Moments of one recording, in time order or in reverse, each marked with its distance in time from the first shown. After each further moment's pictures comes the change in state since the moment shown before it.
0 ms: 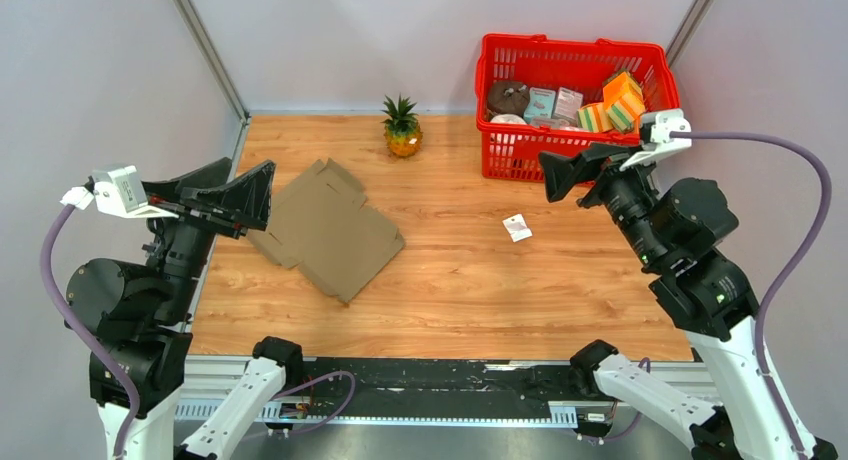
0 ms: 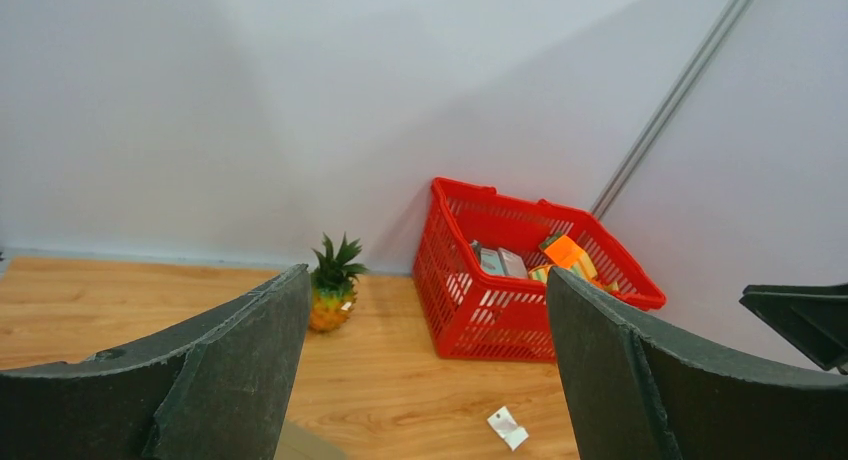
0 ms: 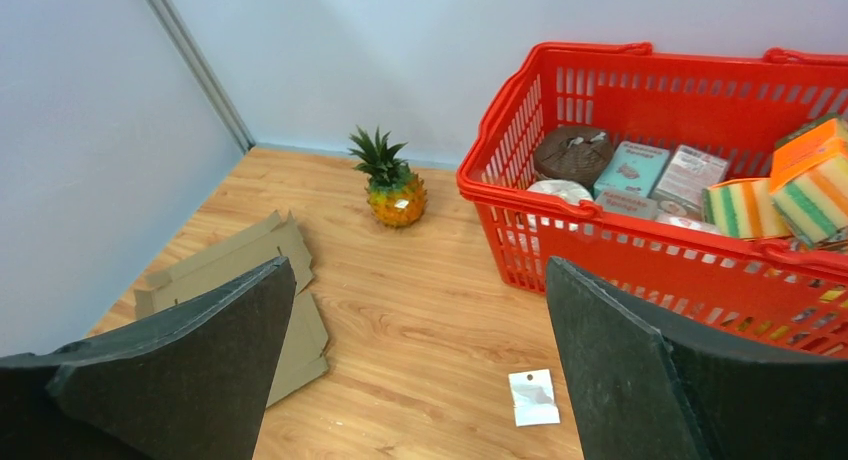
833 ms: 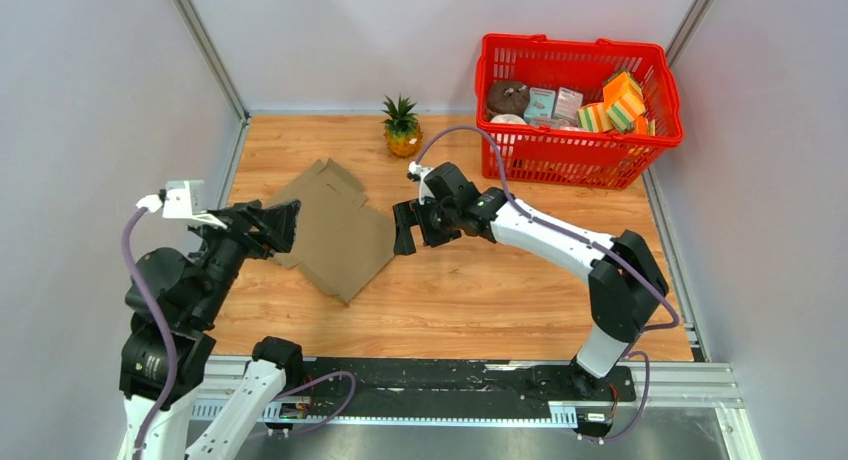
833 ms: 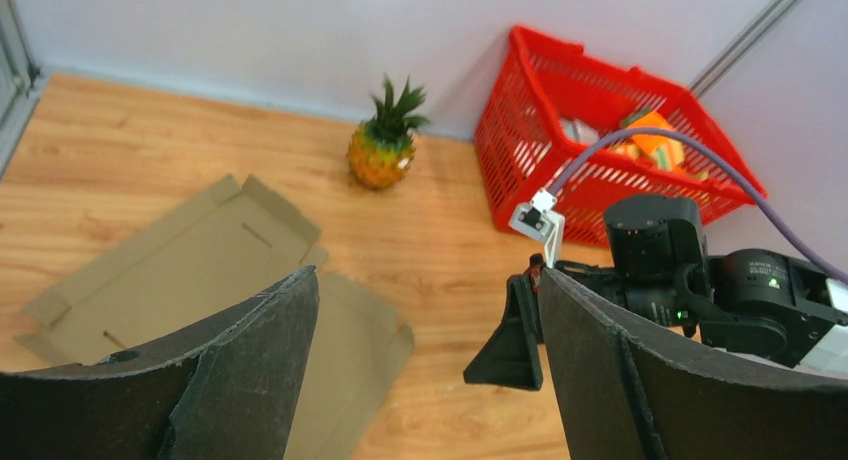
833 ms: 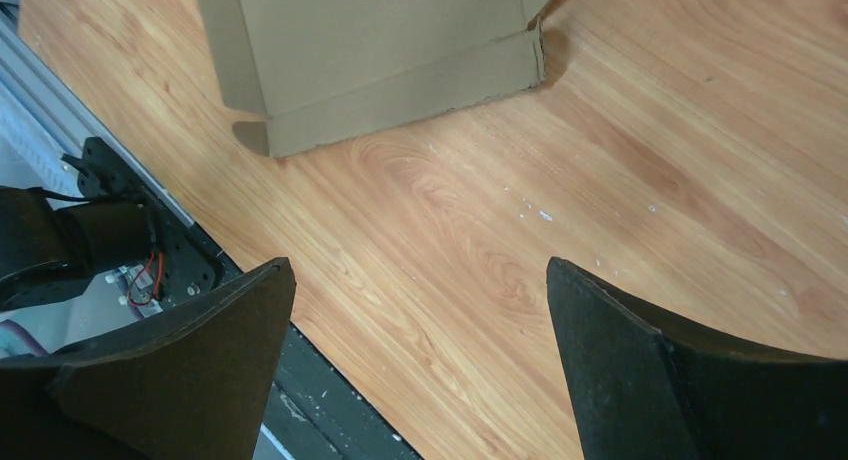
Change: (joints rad) left arm 0.000 -0.095 -0.202 -0.172 -0.023 0.008; right arm 0.245 0.863 -0.043 0.030 -0.444 0.250
